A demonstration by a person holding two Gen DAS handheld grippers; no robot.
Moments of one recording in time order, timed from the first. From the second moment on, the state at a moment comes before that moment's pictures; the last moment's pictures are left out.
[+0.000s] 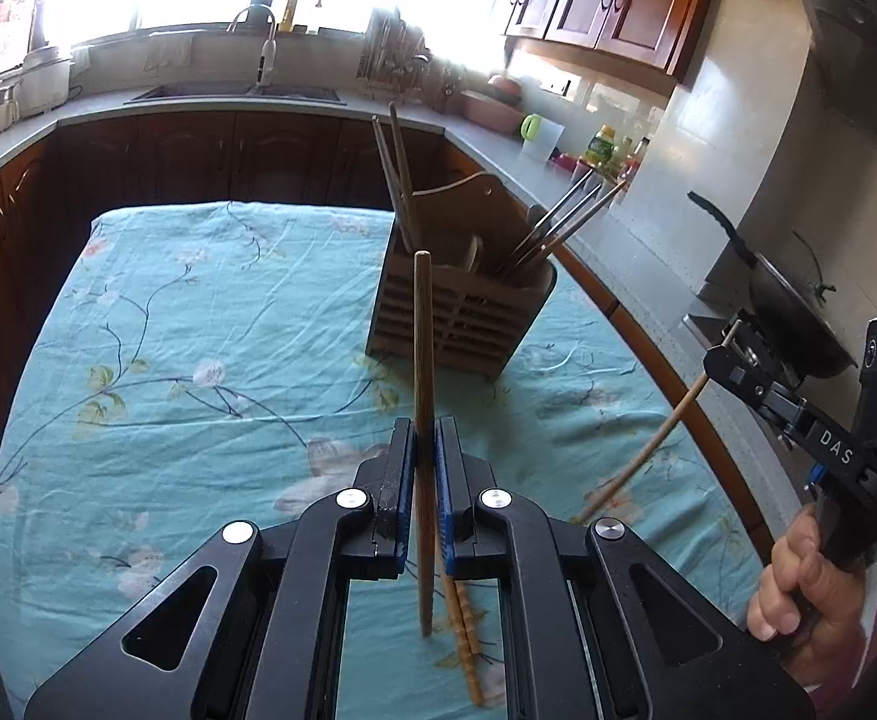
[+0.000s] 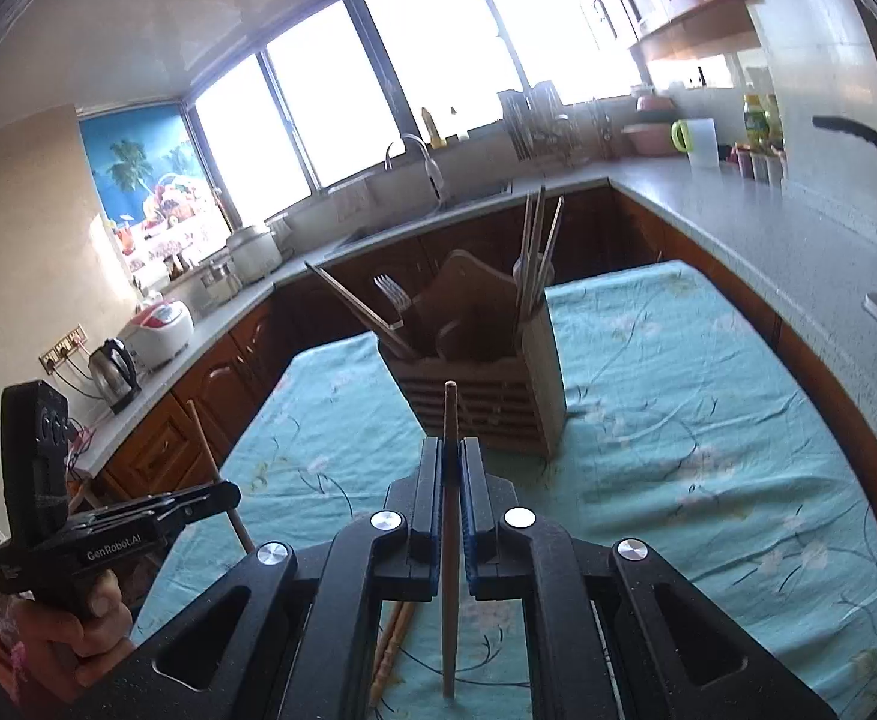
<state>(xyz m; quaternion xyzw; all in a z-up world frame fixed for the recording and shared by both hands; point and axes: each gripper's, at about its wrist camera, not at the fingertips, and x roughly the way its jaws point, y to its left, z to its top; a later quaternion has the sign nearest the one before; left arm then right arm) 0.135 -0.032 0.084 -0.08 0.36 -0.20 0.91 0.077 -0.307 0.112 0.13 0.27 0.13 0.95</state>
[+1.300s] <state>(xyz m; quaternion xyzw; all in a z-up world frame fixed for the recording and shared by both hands) 0.199 -0.042 0.182 -0.10 0.22 -0.17 0.95 0.124 -0.327 0.199 0.12 0.15 0.11 0.98</state>
